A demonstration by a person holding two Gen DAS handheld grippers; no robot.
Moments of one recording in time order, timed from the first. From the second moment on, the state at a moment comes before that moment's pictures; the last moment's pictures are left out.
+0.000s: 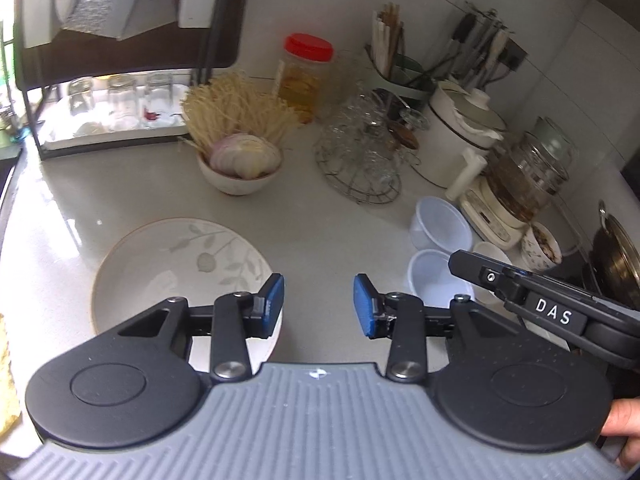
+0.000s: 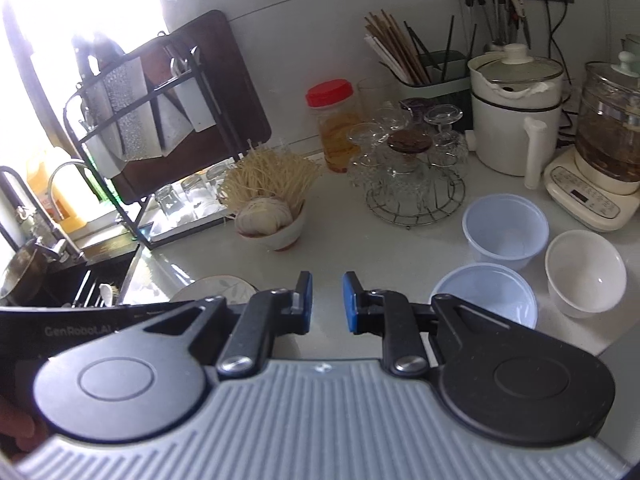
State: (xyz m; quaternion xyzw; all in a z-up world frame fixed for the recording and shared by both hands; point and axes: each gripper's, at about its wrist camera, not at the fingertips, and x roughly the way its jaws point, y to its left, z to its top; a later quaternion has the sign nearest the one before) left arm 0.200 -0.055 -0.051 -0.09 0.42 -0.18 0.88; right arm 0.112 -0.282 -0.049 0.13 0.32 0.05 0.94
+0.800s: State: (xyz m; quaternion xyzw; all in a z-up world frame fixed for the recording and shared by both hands) left arm 0.275 -0.115 -0.107 -0.05 0.46 -0.33 0.82; right arm 0.084 -0.324 -0.096 0.21 0.31 -0.19 0.91
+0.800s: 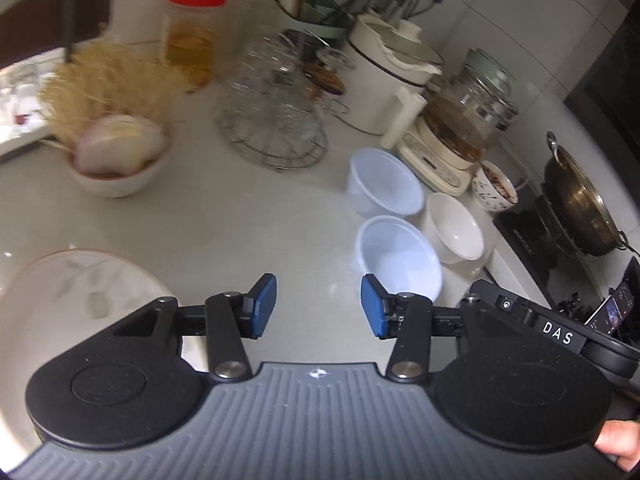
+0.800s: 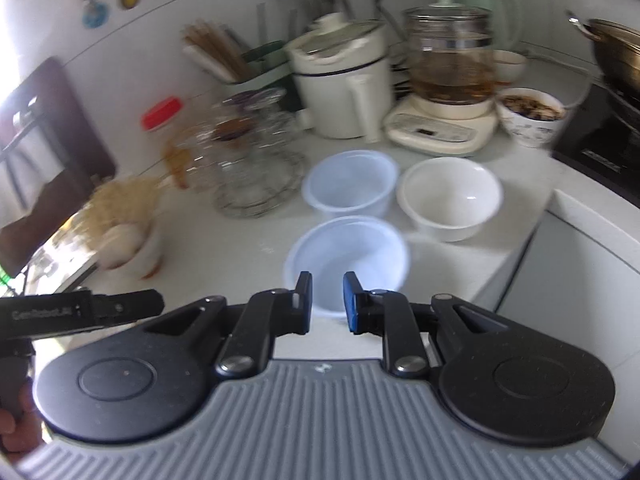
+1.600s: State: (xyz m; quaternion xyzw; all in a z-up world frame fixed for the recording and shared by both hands) left arm 0.311 -0.227 -0.184 -0.07 0.51 -0.33 0.79; right arm 0.119 -0.424 -0.182 0.30 0.33 -0.17 0.88
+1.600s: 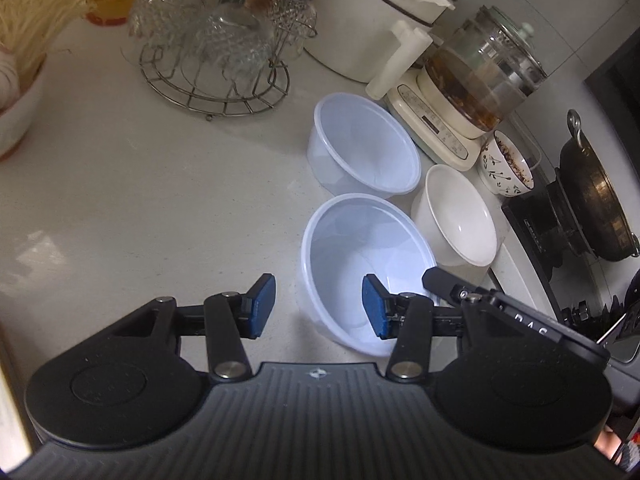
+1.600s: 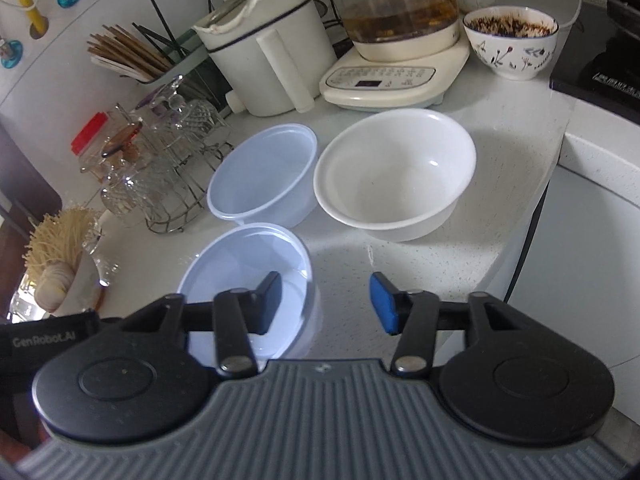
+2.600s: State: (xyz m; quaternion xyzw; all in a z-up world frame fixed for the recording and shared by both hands) left arm 0.317 -0.230 -0.196 -0.09 0.51 -0.30 0.80; right arm 0.140 -0.428 -0.191 0.29 0.36 -0.10 0.88
